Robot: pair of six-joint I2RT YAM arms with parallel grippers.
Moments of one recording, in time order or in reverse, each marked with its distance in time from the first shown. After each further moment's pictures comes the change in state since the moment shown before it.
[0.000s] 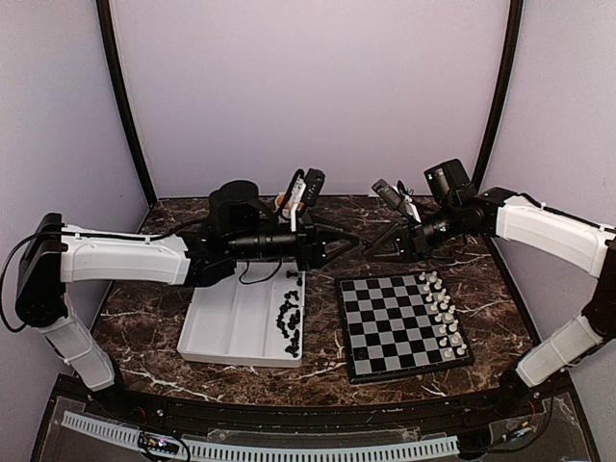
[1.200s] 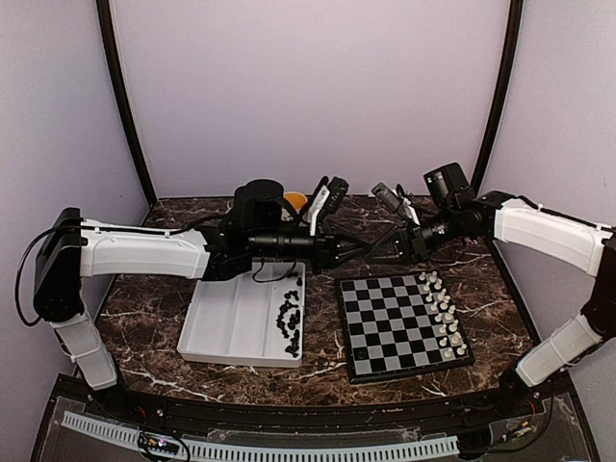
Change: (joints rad) left arm -0.013 0.112 0.132 -0.121 0.056 0.038; right arm -0.005 0.008 -0.026 0.031 0.004 0.031
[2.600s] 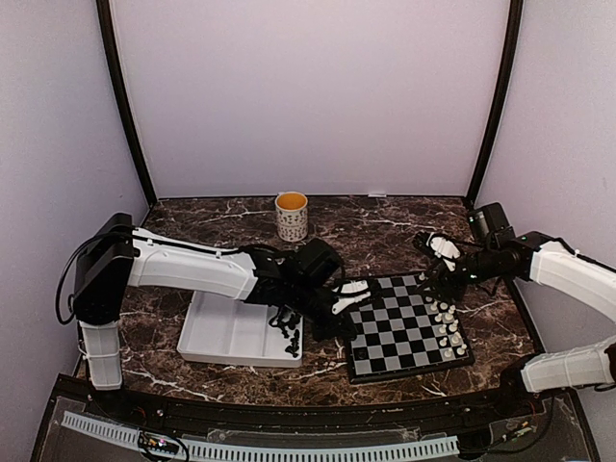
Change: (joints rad) left arm -0.138 0.222 0.143 -0.669 -0.202 0.444; right arm -0.161 -0.318 -0.362 -0.077 0.705 -0.370
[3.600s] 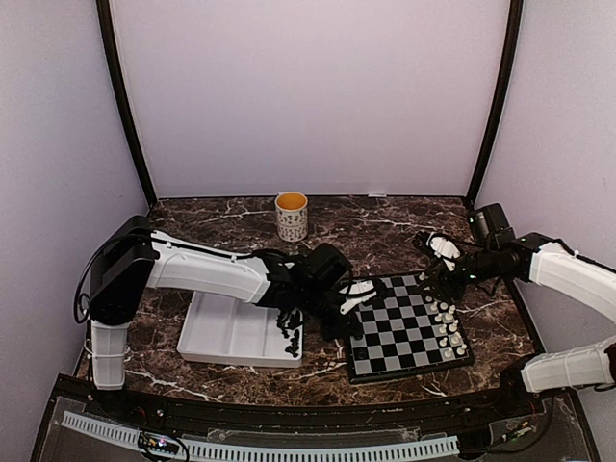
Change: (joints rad) left arm -0.005 0.085 0.043 0.054 -0.043 -0.054; right arm -0.002 0.000 -0.011 0.029 0.009 0.003
